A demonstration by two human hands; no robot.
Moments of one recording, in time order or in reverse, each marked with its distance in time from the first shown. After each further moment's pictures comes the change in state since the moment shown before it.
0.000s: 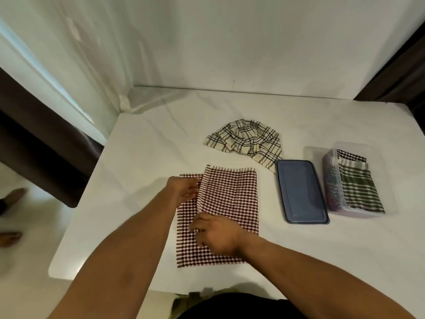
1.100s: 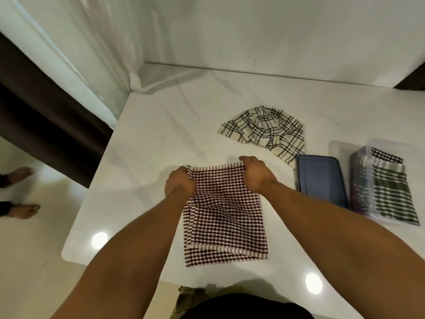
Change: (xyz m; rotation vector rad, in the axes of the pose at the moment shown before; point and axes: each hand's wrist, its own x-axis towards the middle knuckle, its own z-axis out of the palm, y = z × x) left_hand 0.040 -0.024 -0.031 0.829 0.372 0.241; right_hand 0.023 0.152 -0.014 0.237 -0.029 0.957
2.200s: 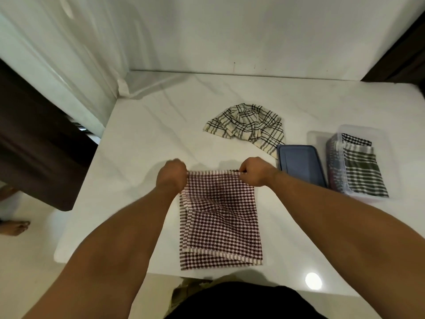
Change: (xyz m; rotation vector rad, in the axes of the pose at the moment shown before) left_hand -0.016 0.014 -0.012 0.419 0.043 0.377; right_hand -0.047 0.024 -0.034 -0.092 -0.134 -0.003
